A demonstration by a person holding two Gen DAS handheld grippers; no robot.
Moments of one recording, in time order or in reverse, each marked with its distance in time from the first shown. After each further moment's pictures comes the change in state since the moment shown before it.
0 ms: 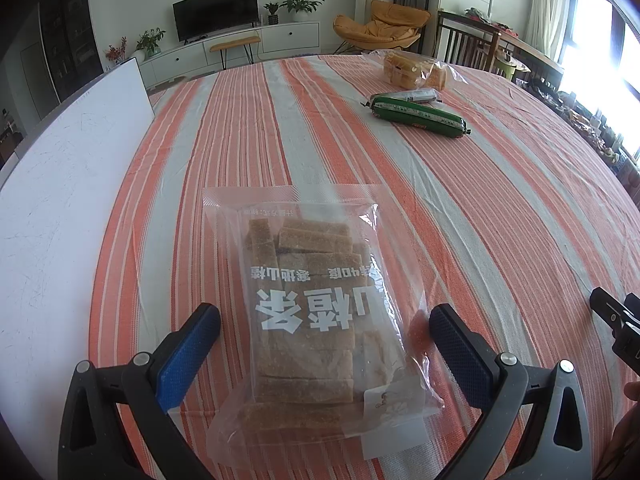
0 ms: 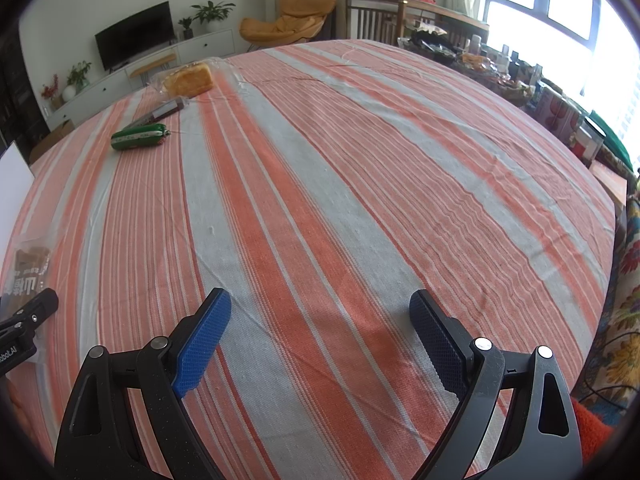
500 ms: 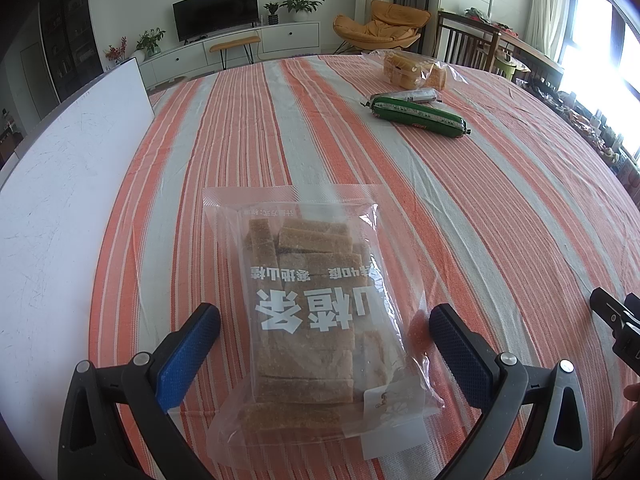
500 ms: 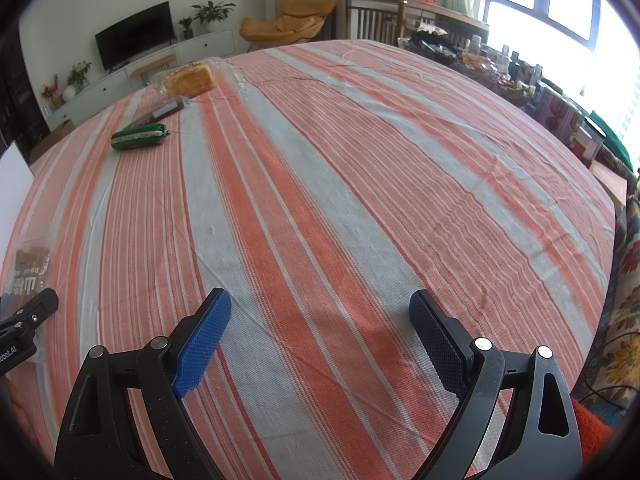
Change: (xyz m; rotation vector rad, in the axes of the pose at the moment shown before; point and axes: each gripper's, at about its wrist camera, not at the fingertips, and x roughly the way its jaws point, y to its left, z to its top) left arm 0.000 0.000 0.000 0.000 0.000 0.000; right arm 0.000 0.000 0.000 0.000 0.000 0.002
